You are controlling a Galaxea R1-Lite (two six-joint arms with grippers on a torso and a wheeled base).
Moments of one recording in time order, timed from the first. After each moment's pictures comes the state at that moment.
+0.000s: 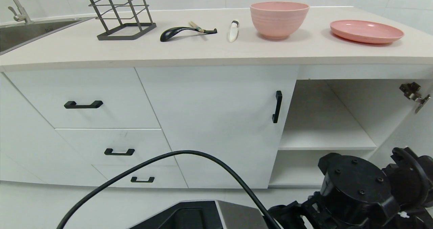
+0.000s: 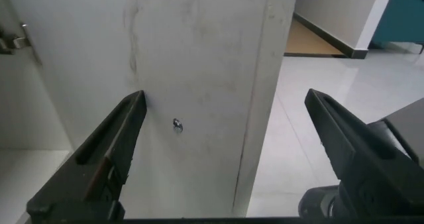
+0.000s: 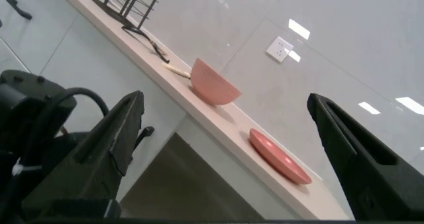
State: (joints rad) left arm -1.21 2.46 -1.60 -1.01 -0.41 0.04; right arm -0.21 0.72 -0.15 -1.40 0.80 -0.25
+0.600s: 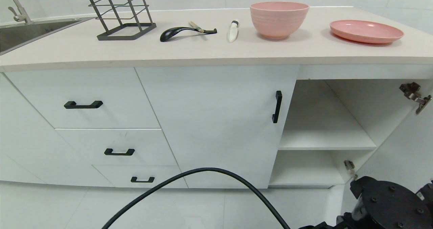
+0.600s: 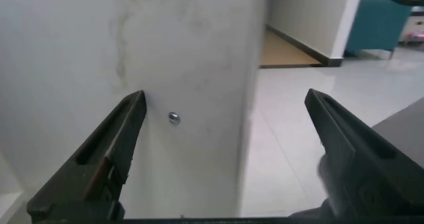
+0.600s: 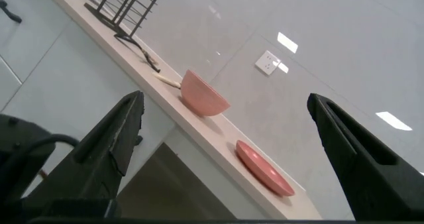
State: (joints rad) left arm -1.29 2.58 -1.79 -1.01 -0.43 0.04; right arm -0.23 0.70 -0.18 -1.41 0.80 -0.25
